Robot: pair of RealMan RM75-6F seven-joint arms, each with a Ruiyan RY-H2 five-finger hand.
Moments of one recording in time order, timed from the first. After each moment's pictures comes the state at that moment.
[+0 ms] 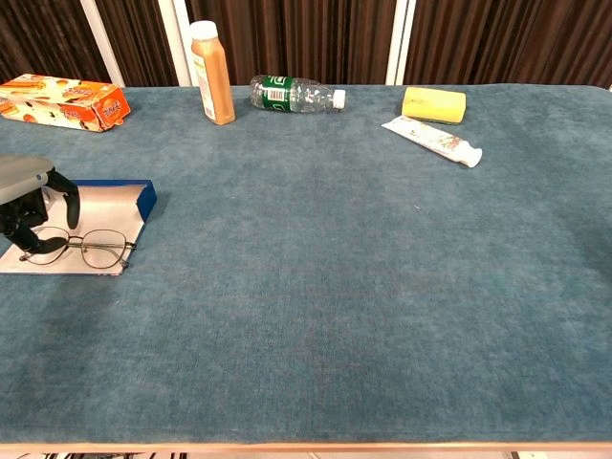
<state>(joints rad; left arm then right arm) -0.57 -1.48 -0.10 -1.57 0.85 1.11 0.60 0.09 -0.99 0.04 -1.77 -1.48 1.41 0.12</state>
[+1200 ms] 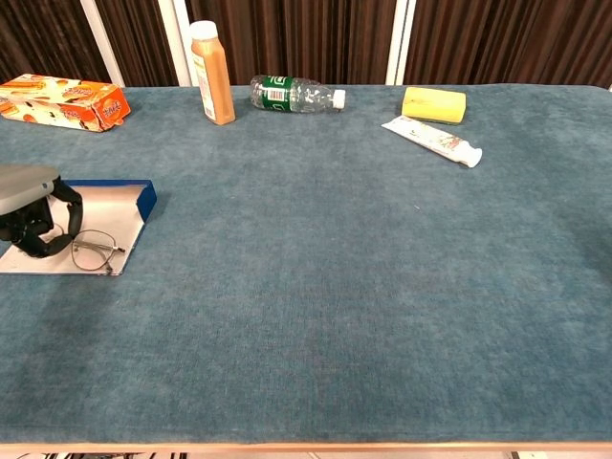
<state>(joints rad) -0.58 -1.50 -0.10 -1.56 0.85 1.11 0.59 0.08 -0.99 0.04 -1.77 -1.48 1.41 0.12</state>
